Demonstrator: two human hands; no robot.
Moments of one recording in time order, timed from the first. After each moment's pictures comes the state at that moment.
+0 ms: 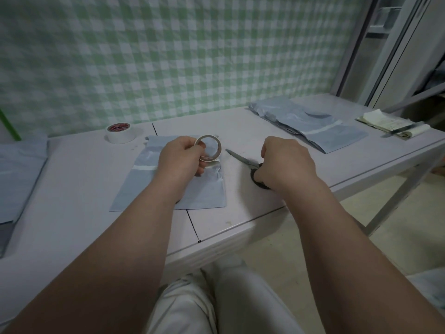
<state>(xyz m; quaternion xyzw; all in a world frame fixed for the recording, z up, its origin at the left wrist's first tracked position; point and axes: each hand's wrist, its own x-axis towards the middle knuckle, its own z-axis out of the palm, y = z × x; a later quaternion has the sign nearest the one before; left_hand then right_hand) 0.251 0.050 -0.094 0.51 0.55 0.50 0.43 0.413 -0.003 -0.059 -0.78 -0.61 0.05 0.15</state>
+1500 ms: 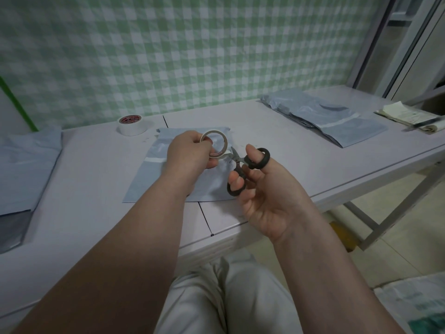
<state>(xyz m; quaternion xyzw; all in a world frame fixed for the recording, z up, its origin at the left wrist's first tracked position) 0.249 0.043 -0.088 0.50 0.59 0.48 0.40 0.364 -0.043 -0.077 -0.39 -0.16 0.73 0.54</state>
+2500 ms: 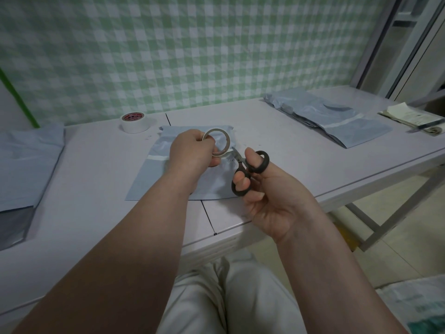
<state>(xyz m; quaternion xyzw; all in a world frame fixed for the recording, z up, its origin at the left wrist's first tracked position) 0.249 0.046 -0.090 0.50 0.59 0.49 0.40 0.363 -0.042 -0.079 -0.41 -0.17 0.71 0.55</state>
